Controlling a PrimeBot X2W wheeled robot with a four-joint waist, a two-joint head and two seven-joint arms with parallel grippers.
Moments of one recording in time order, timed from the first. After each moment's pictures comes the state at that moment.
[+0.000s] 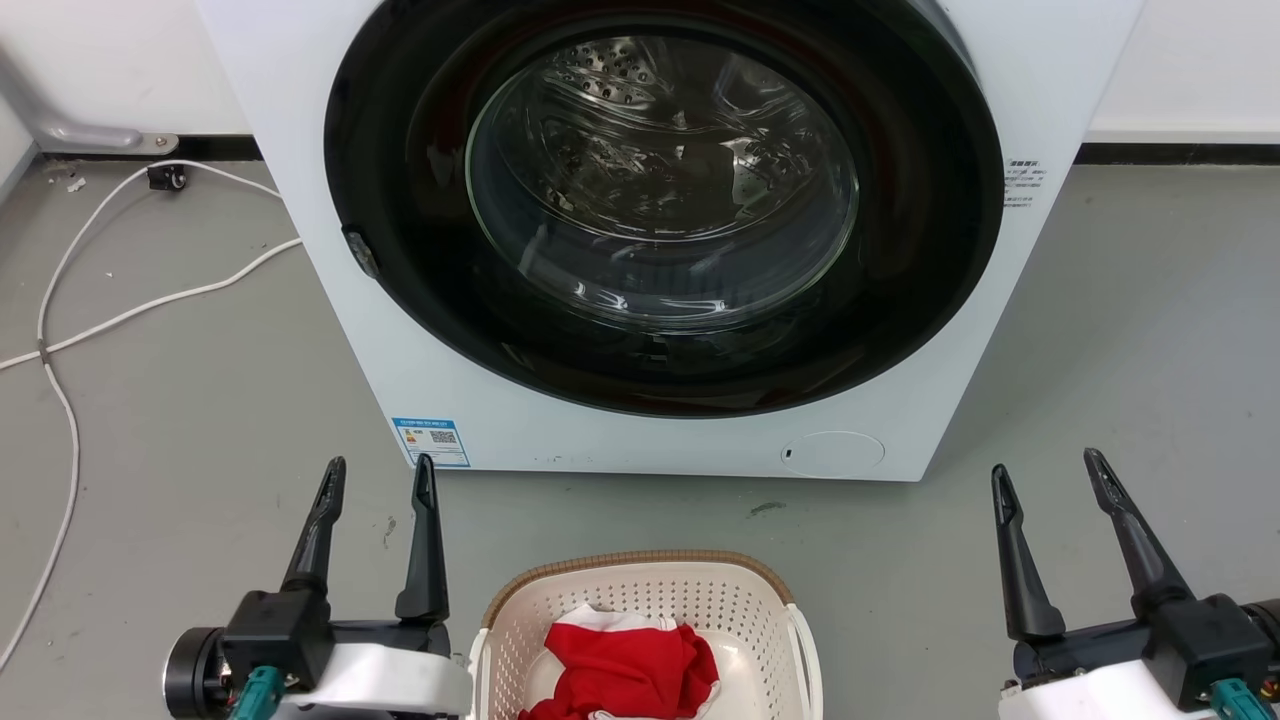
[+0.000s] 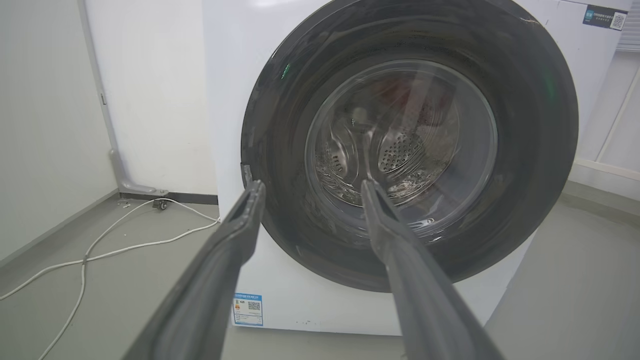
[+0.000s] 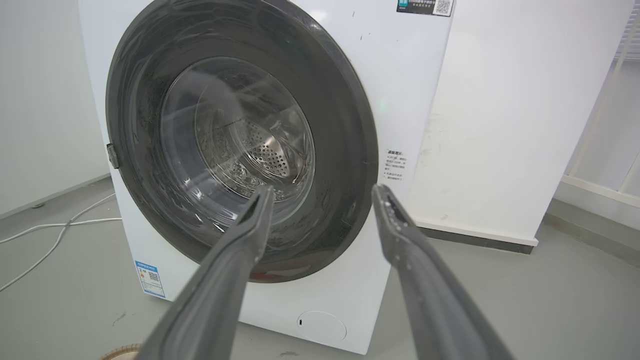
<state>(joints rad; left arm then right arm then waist) 0.04 0.05 -0.05 -0.03 -0.14 -0.02 -0.26 0.10 -0.05 0.00 -0.10 -0.04 0.13 -0.26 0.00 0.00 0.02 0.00</state>
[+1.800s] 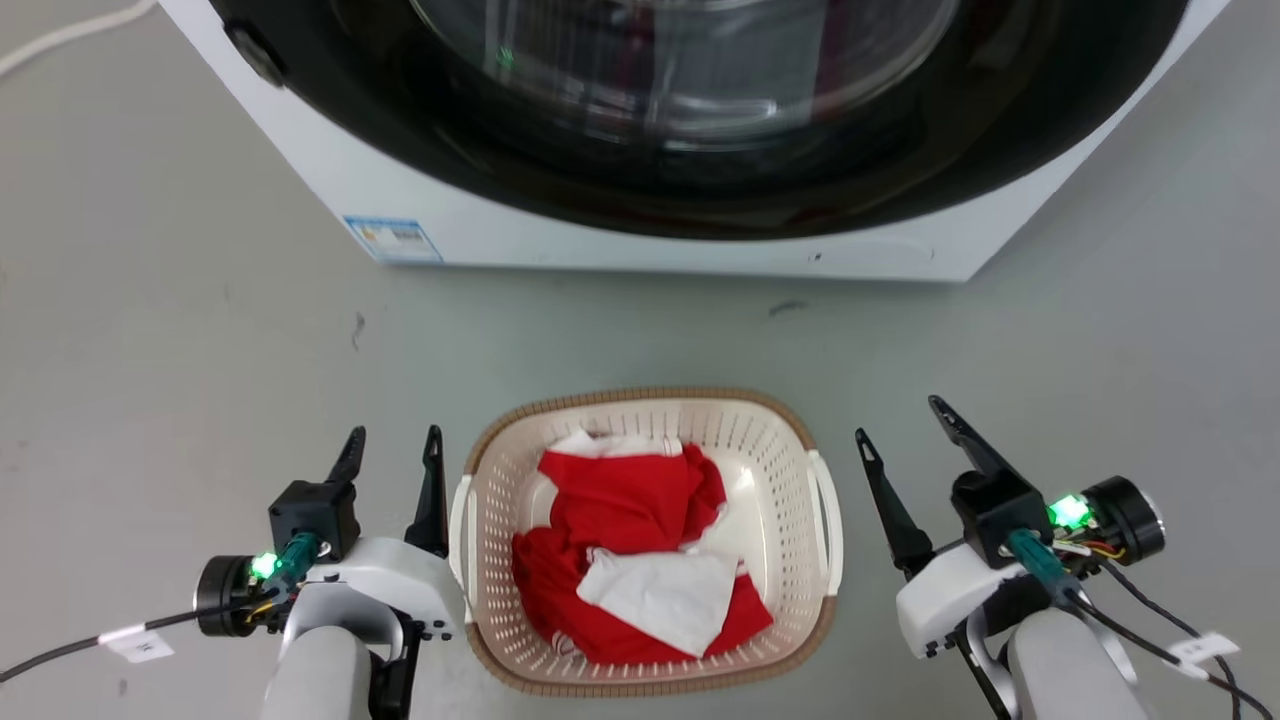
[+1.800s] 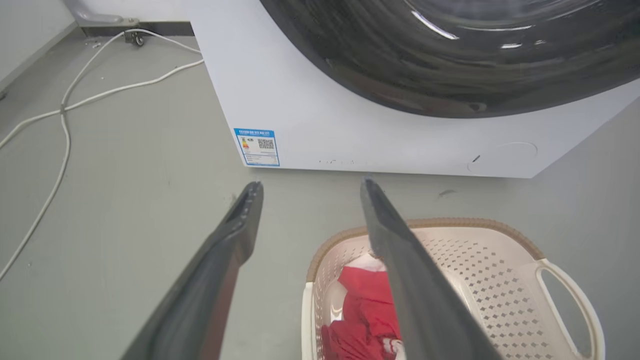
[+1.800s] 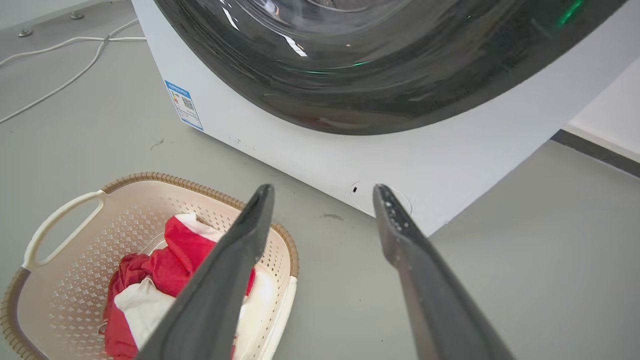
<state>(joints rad) -0.27 0.05 0.04 0.48 -0.06 -0.08 -0.26 -0.24 -0.05 0.13 0.37 -0.21 0.13 -0.26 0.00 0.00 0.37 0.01</state>
